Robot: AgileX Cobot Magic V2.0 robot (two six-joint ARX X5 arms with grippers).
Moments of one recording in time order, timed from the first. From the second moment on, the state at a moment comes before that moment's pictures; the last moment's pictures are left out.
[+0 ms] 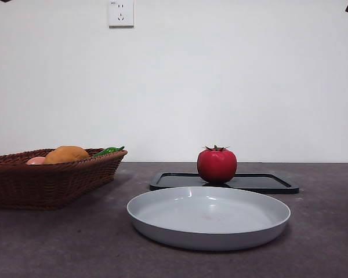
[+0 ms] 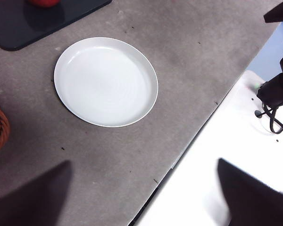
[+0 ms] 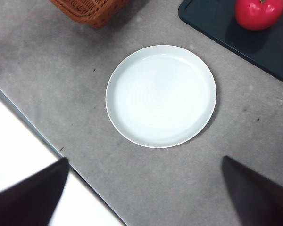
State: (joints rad) left arm -0.60 0.84 1.08 -1.00 0.40 0.03; right arm 0.66 0.88 1.11 -1.06 -0.16 0.11
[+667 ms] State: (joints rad) left arm -0.60 0.84 1.08 -1.00 0.40 0.03; right arm 0.66 0.88 1.11 -1.05 -0.16 0.11
